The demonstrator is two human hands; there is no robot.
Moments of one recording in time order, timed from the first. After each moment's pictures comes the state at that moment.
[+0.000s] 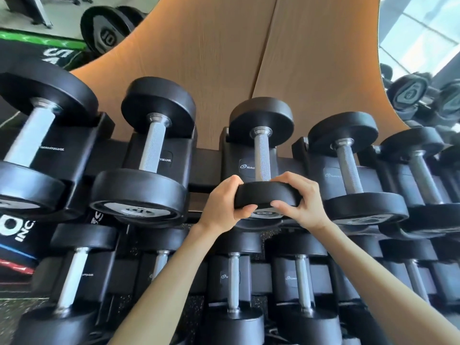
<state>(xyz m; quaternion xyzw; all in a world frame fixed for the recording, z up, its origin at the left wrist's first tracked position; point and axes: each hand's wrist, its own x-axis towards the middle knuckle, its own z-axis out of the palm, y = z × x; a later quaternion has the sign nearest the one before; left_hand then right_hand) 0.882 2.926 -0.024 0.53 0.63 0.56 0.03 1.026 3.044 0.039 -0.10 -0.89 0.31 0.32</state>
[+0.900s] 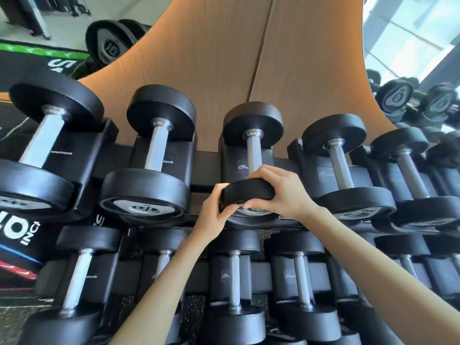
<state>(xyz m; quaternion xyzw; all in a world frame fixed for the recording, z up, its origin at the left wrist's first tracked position) 0.885 2.897 -0.040 0.45 0.61 0.61 0.22 1.008 3.024 0.062 -0.07 -0.96 0.16 0.23</state>
